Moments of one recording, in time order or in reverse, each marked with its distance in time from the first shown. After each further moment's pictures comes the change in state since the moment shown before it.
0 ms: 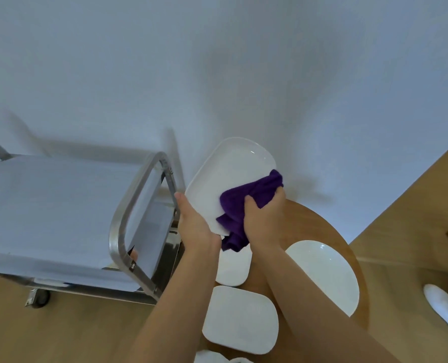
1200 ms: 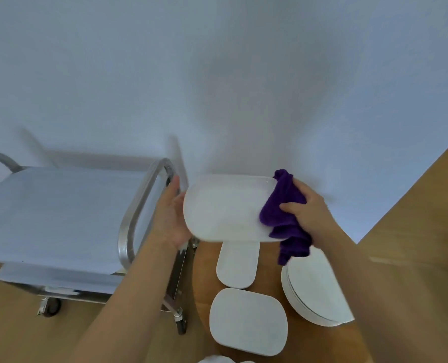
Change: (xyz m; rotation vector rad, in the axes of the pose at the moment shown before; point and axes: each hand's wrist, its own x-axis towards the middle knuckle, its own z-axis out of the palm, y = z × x) left_hand 0.021 0.066 -0.022 0.175 -0.545 -0.137; right_hand 0.041 -0.005 -0.076 0.061 -0.366 0.061
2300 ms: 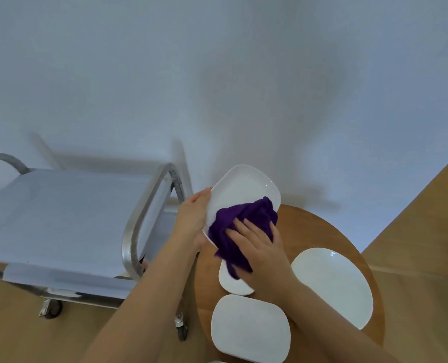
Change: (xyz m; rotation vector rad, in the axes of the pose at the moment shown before) left_hand 0.001 -0.010 0.029 0.254 0.340 0.093; right_hand -0.049 0.055 0.069 -0.991 -0.085 -0.952
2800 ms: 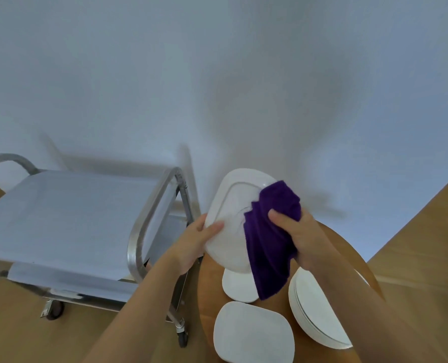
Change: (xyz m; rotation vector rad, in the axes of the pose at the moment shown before) left_hand -0.002 -0.022 -0.048 0.386 -0.439 0.003; right_hand 0.037 0.030 -0.058 1.467 0.016 0.791
